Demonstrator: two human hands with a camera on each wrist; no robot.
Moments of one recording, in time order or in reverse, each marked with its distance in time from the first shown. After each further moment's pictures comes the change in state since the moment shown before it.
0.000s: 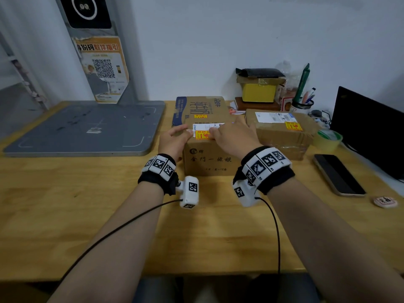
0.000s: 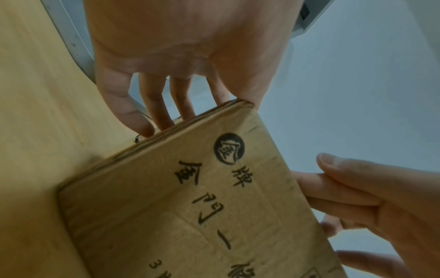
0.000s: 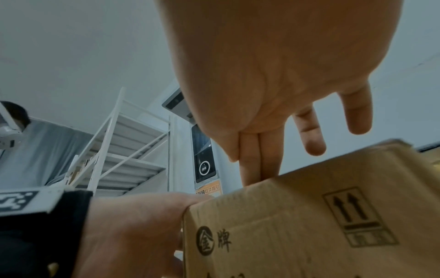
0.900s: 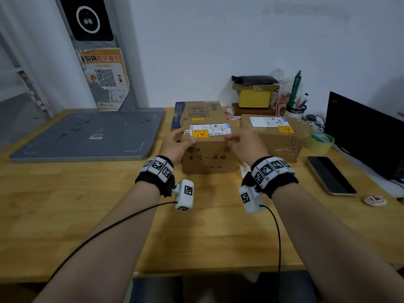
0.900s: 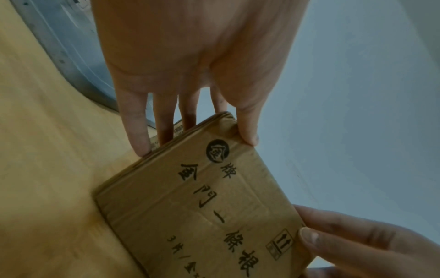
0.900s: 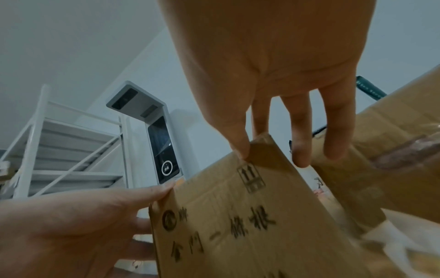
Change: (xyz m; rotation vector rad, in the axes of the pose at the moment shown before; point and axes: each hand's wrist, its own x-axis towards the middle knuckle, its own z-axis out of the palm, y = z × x) left_hand -0.003 -0.001 -0.002 0.183 -0.101 0.056; right_hand -0.004 0.052 0.023 0.509 0.106 0.160
